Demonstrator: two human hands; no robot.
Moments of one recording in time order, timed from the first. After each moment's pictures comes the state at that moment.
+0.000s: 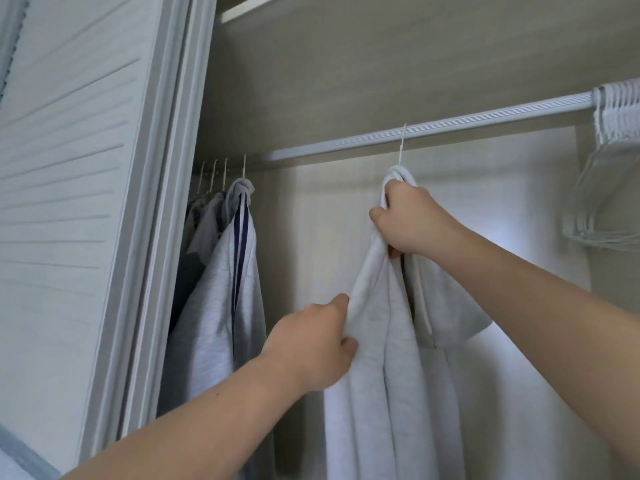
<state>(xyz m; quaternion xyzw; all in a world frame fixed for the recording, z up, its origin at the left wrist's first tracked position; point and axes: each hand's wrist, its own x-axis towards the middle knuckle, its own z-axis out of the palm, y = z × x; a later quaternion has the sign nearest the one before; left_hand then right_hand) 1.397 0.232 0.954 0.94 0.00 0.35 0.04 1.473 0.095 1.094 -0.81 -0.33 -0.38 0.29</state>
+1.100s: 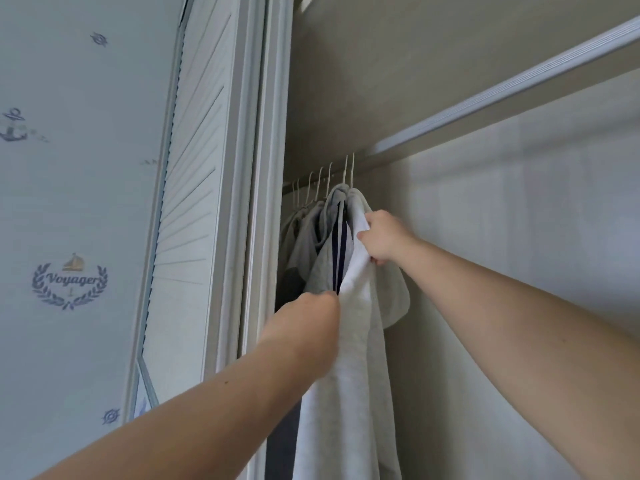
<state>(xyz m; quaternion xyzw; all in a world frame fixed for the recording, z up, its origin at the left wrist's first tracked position) 1.373 0.342 0.978 0.89 0.32 0.31 -0.08 1.550 0.334 1.095 -0.76 -0.49 -0.22 0.35</state>
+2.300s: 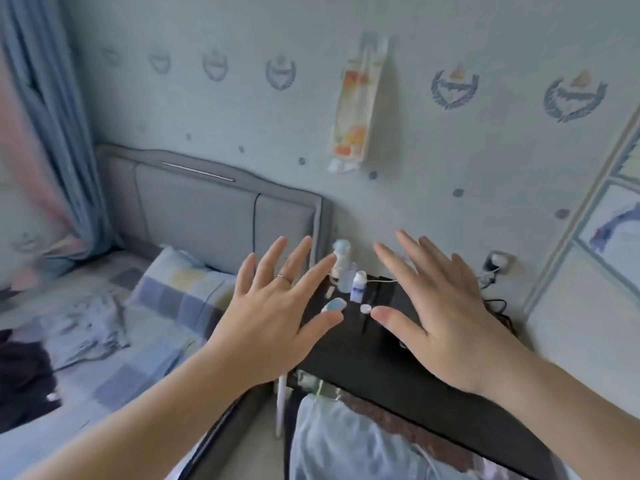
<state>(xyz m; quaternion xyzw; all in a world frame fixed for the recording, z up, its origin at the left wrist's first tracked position) 0.709 0.050 0.690 0.68 0.70 0.22 -0.10 0.938 0.126 0.737 -0.36 -0.92 -0.01 0.15</state>
